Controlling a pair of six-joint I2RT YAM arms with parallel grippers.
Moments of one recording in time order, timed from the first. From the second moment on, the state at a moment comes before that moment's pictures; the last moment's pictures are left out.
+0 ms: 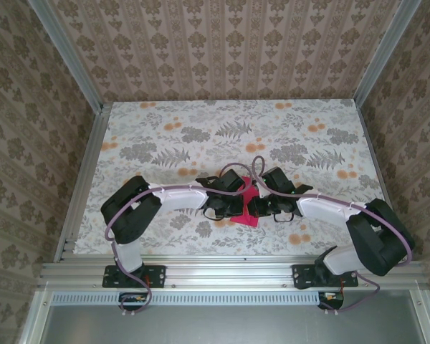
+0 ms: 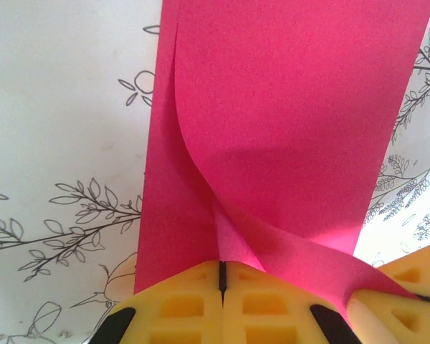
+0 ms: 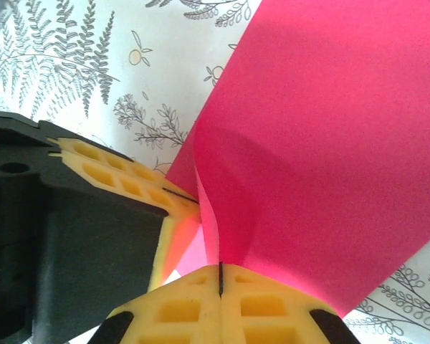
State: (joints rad) left arm -1.00 1.82 1.05 -0.34 0.21 -0.93; right arm 0.55 1.40 0.63 -0.27 -0.36 0.43
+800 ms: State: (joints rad) left arm -1.00 1.84 1.06 -0.36 0.21 -0.93; right arm 0.48 1.50 0.73 -0.39 -0.30 0.35
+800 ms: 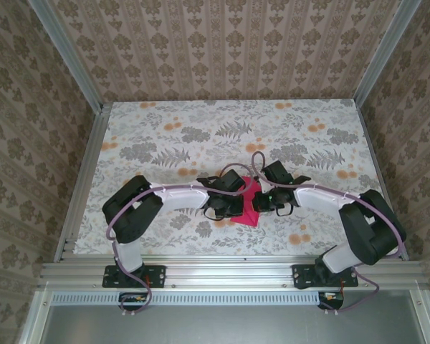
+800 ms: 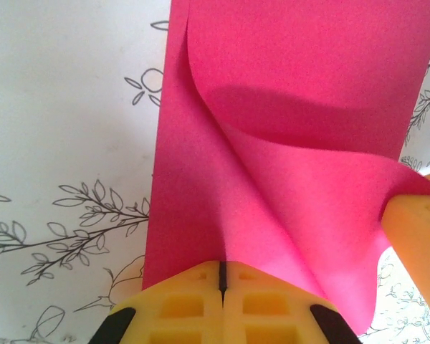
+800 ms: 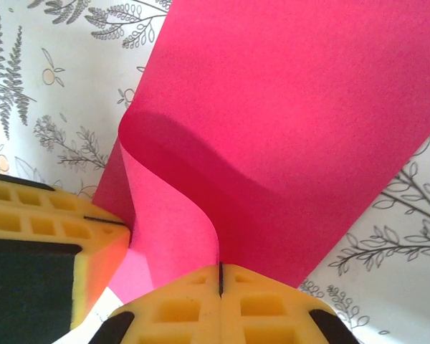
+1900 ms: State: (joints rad) left arm -1.01 1.85 1.09 -0.39 0.20 -0.90; right arm 0.47 1.57 0.80 -0.48 -0.24 0.31
